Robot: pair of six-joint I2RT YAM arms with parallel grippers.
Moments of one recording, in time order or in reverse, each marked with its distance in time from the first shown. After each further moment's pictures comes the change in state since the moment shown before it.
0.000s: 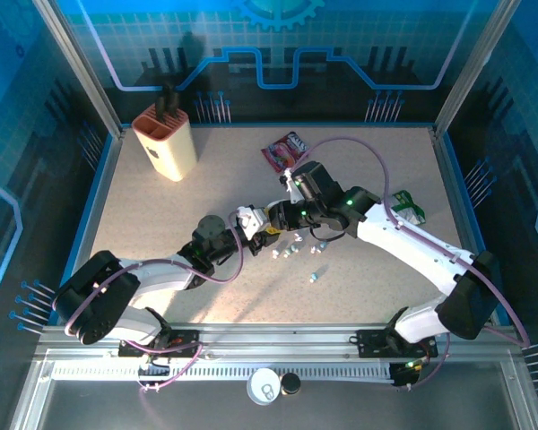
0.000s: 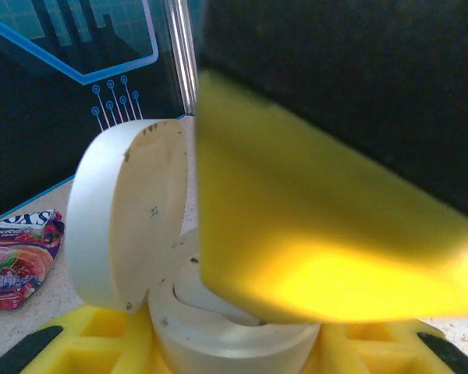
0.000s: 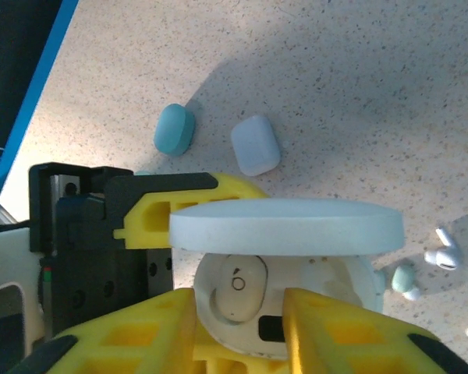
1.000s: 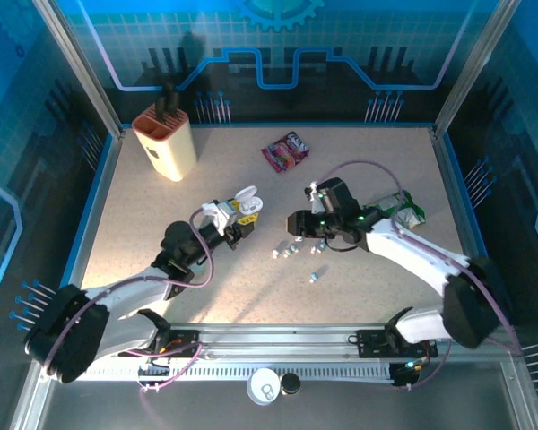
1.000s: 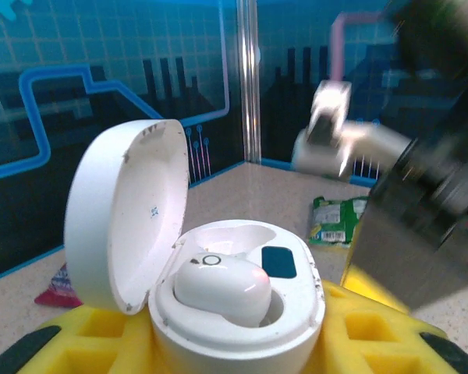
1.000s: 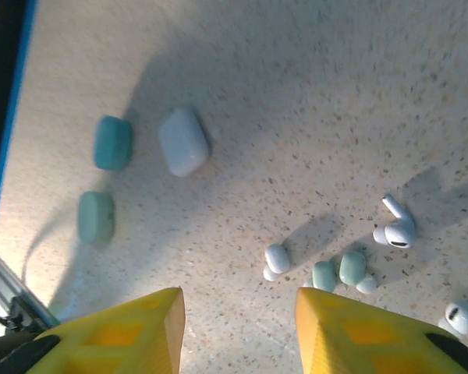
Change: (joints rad) left arm 0.146 -0.272 -0.121 0.019 -0.003 -0.089; right arm -0.166 -0.023 -0.352 0.310 -0.119 0.087
